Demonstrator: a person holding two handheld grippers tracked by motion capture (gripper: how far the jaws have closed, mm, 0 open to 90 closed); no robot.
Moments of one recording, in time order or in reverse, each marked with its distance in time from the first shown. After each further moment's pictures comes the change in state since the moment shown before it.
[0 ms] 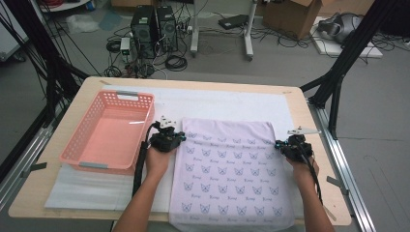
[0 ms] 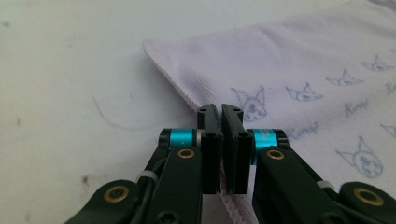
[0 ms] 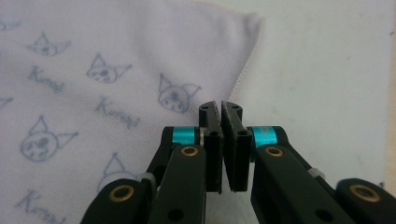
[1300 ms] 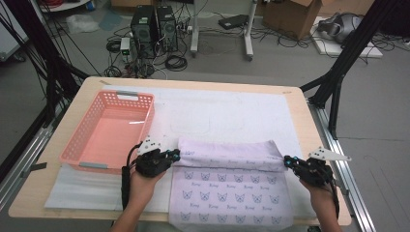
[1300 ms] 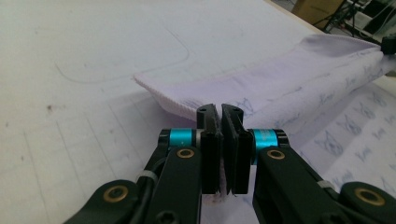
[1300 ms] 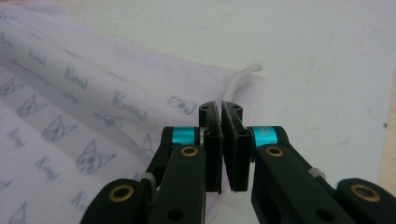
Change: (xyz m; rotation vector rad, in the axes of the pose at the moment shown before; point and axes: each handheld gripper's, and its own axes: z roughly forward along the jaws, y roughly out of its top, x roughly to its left) left arm -0.024 -0.056 -0.086 -0.093 -0.192 -0.017; right arm 0.020 -0.051 -0.080 -0.146 0.174 -0.010
